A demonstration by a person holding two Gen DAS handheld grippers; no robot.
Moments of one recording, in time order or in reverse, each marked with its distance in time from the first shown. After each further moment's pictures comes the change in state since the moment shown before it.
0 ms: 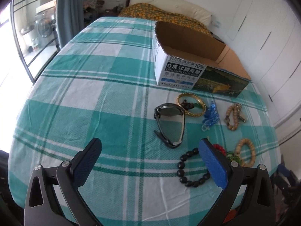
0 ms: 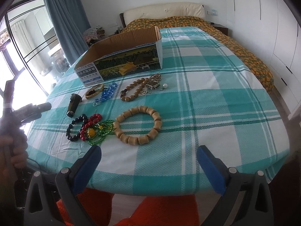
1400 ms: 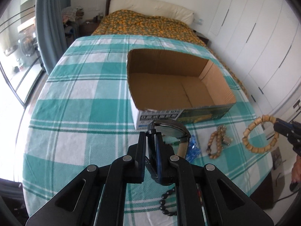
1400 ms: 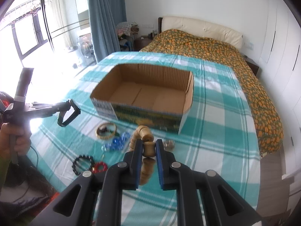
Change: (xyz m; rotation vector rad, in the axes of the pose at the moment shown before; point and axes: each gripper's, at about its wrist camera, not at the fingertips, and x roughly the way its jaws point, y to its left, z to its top) left arm -0.016 -0.039 0.096 0.120 -0.022 -0.090; right arm 0.000 0.055 0.171 -0.340 -0.034 0.073
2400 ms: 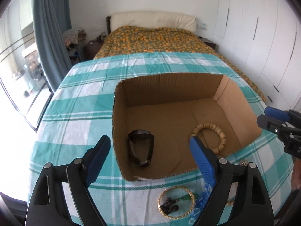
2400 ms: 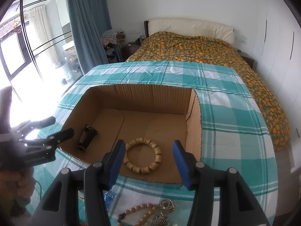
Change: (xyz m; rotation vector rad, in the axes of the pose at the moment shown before) left arm 0.055 -0.034 0.042 0.116 -0.128 0.143; right arm 0.104 -0.027 0.048 0.102 -0.066 -0.043
